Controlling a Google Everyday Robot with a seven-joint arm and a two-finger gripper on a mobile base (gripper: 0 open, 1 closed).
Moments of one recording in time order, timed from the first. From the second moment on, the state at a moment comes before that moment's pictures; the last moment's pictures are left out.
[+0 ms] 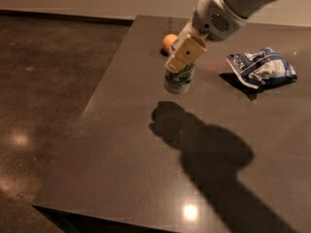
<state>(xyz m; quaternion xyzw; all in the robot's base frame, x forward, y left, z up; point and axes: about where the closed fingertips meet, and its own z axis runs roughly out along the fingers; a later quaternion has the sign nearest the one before) 0.544 -0.057 0.987 -0.58 0.75 0.12 0.29</state>
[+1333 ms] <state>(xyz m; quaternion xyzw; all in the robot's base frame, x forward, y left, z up) 0.684 -0.066 0.970 -0.52 0.80 0.11 0.29</state>
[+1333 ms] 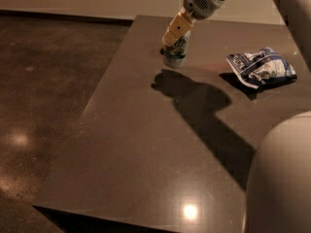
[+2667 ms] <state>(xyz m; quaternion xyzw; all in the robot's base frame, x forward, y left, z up) 0.744 -0.088 0.926 -0.47 0.83 0.10 0.27</state>
